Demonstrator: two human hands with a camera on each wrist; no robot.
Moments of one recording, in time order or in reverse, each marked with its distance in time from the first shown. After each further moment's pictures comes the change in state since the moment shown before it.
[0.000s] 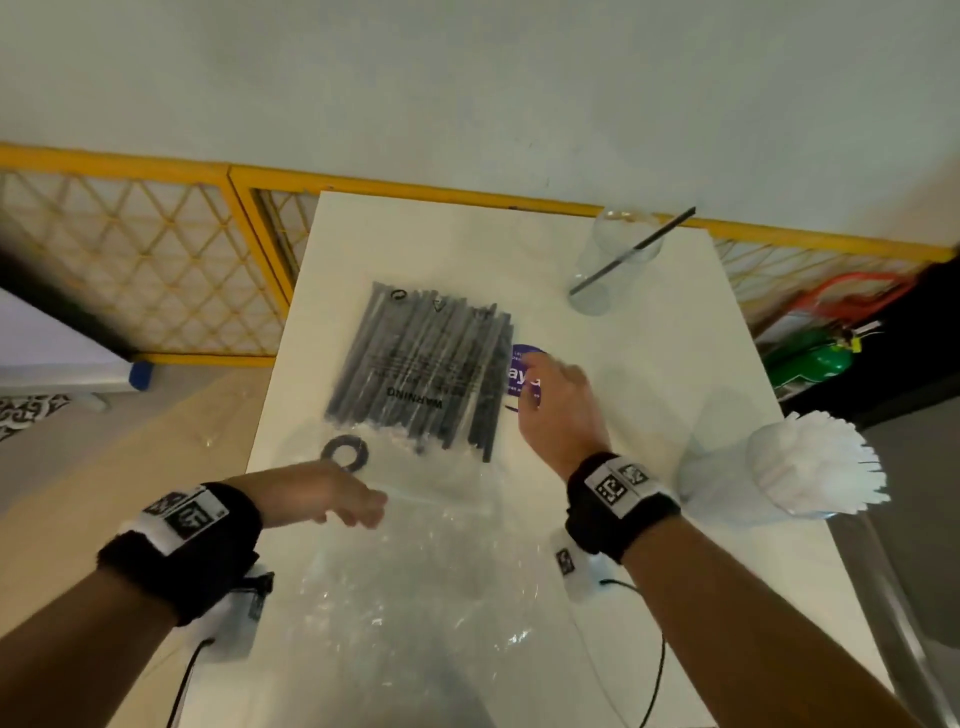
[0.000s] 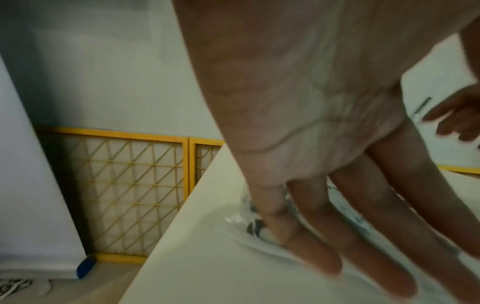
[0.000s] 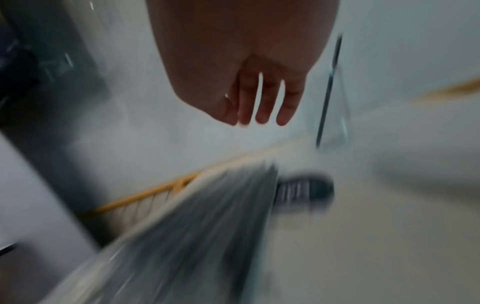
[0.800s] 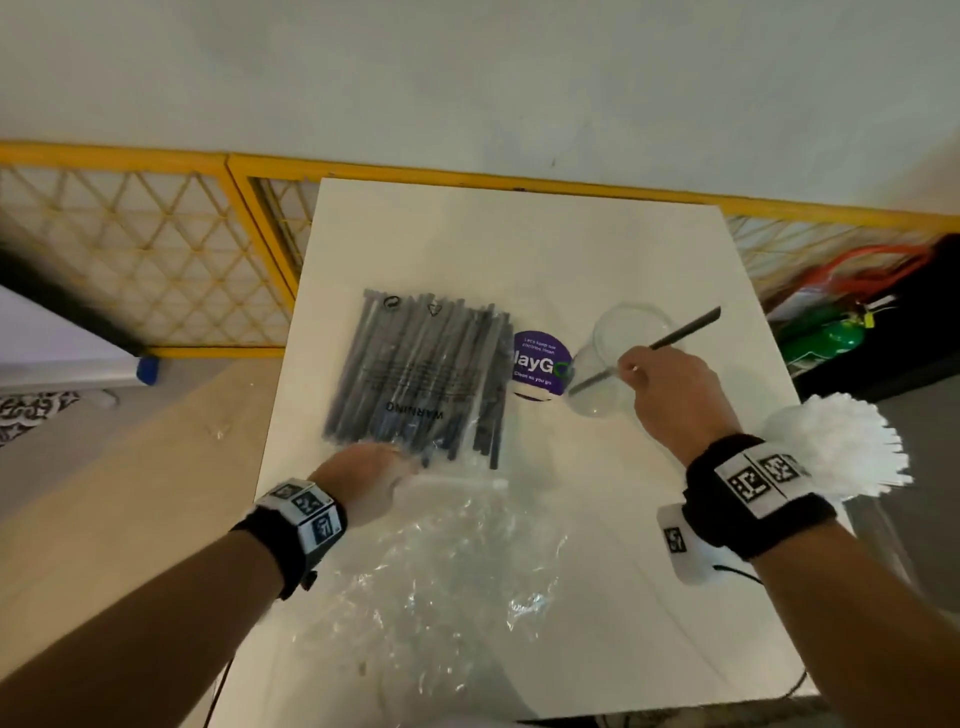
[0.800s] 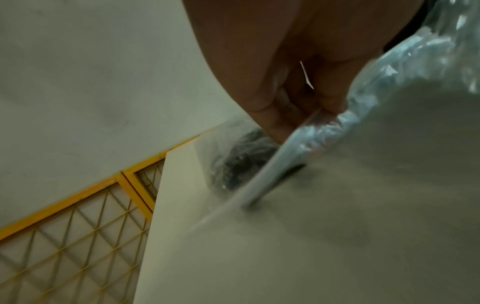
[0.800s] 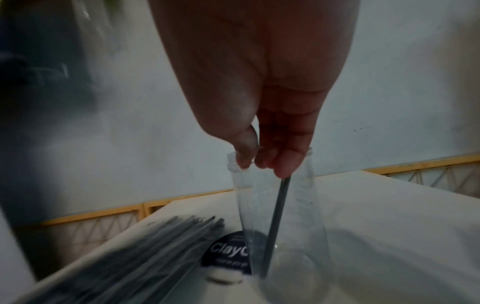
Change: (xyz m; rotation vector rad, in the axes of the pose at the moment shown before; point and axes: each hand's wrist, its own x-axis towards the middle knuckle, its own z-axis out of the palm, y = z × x) left_hand 0.062 -0.015 0.026 0.660 0.438 0.224; right_hand 0.000 0.049 -0.077 -0.336 -0.150 0.095
